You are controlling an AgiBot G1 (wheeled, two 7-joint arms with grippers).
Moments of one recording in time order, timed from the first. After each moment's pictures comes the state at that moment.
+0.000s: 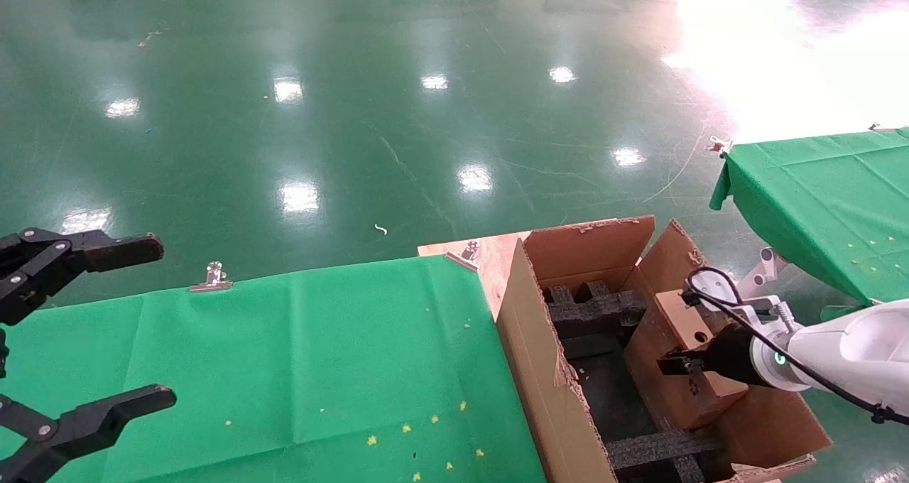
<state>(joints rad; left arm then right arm) -1.09 0.58 0.36 -1.25 0.66 1.45 -0.14 1.75 -0.43 -1.98 1.34 -2.16 -0.59 2.11</state>
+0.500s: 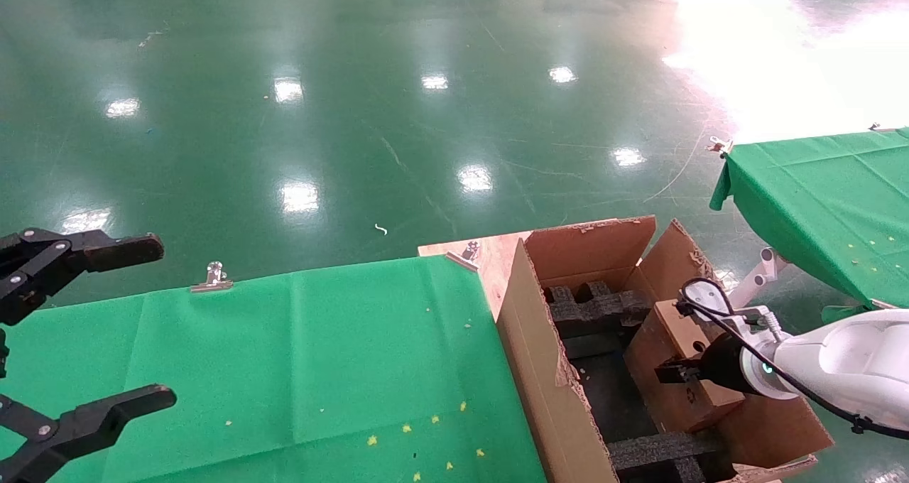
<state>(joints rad) -1.09 0.58 0.36 -1.25 0.66 1.45 -0.14 1.69 -0.48 -1.99 1.29 -2.20 -0.57 2.16</state>
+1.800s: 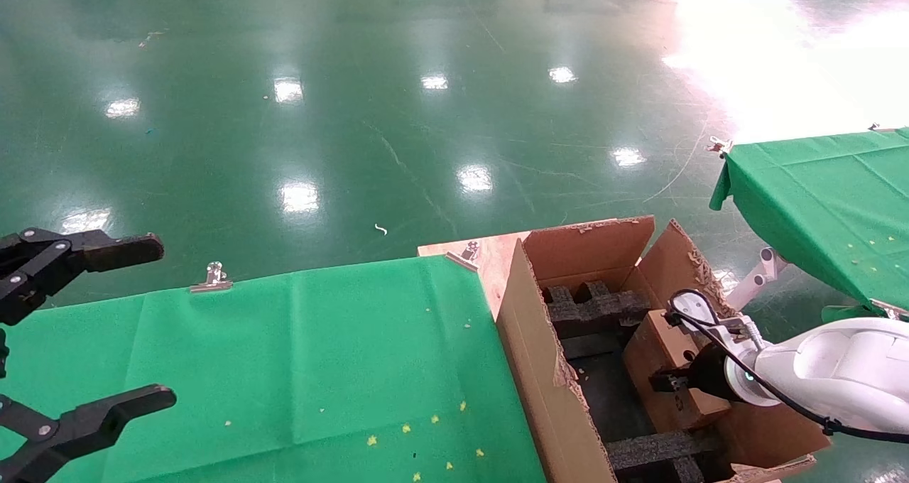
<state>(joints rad) -1.09 0.58 0.36 -1.25 0.66 1.45 -0.14 1.63 -0.54 -2.00 1.20 -2.17 -0.52 2.16</state>
